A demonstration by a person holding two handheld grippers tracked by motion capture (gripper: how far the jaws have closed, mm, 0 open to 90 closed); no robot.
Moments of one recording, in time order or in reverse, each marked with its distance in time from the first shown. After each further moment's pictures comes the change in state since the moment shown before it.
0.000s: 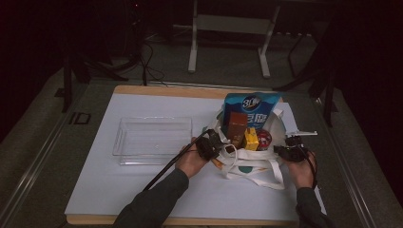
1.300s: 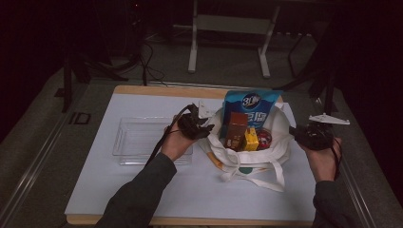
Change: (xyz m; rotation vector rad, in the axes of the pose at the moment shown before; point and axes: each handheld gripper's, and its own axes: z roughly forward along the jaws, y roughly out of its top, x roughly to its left) left arm 0.059 0.015 -0.074 -0.233 0.079 -0.085; right arm -0.009 0.044 -0.080 -0.244 -0.056 -0.068
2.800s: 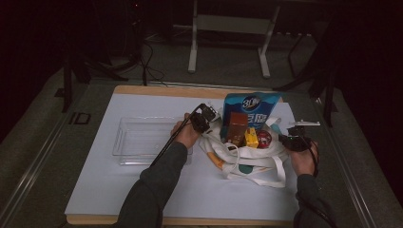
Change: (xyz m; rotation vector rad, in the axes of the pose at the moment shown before) left arm 0.012 -0.009 0.097 0.350 0.091 0.068; right arm -0.001 -0.038 0.081 0.187 -0.020 0.049
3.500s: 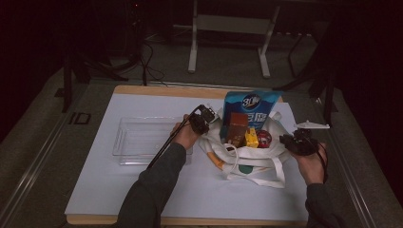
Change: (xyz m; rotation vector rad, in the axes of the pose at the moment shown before) left arm 0.004 -0.005 -0.004 -0.020 -0.037 -0.036; right arm 0.015 -0.001 -0.052 -0.067 0.059 -0.088
